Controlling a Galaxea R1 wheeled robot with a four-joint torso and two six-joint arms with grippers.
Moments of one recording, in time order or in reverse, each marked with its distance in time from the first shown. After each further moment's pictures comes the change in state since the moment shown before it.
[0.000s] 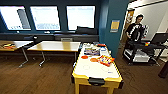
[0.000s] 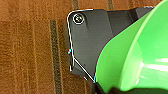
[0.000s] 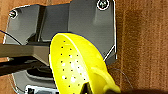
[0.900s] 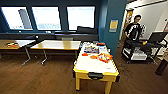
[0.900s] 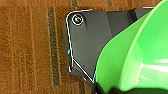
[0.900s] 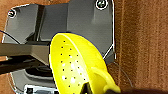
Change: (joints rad) left arm 0.000 0.005 0.000 0.000 0.000 0.000; right arm -0.003 -0.003 -0.002 0.000 0.000 0.000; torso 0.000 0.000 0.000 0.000
